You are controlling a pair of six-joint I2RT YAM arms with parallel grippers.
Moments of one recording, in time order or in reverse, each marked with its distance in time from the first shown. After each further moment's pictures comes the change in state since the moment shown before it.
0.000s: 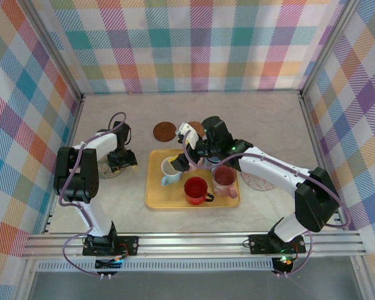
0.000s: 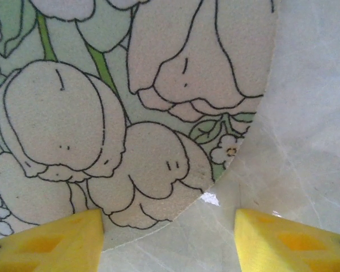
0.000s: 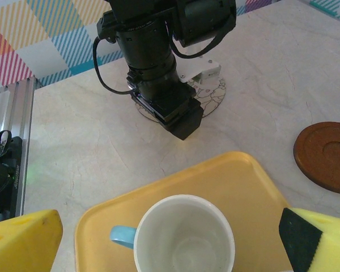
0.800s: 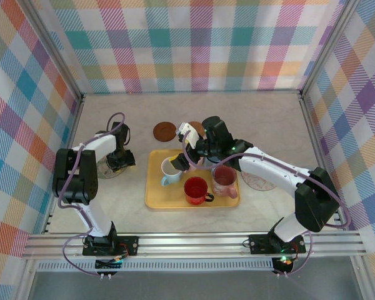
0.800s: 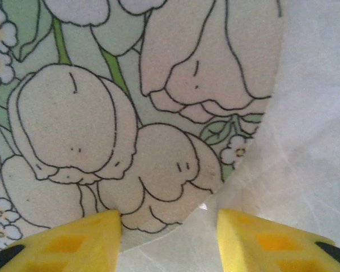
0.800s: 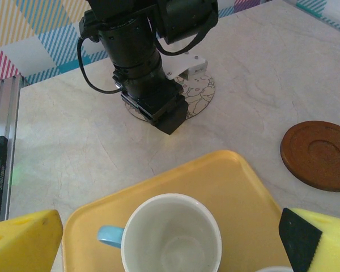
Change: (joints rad) left arm 0.007 -0.035 -0.037 0.051 0.009 -0.009; right arm 0.000 0.000 0.000 0.000 0.032 -0.013
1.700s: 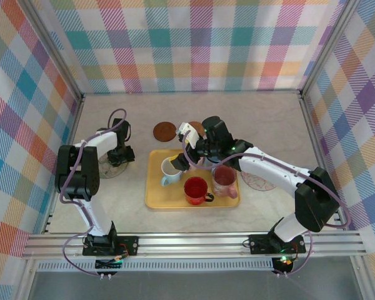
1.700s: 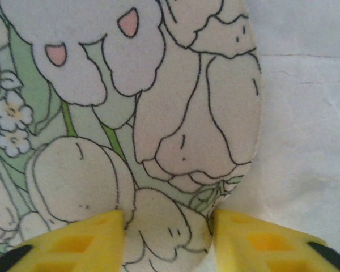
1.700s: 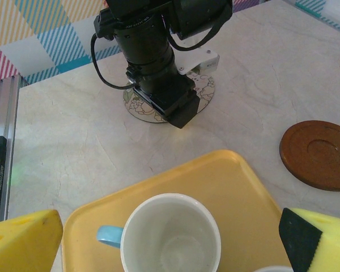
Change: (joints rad) left arm 0.000 0.064 0.066 0.026 -0.063 0.038; right arm 0.000 0.000 0.000 0.000 0.007 0.000
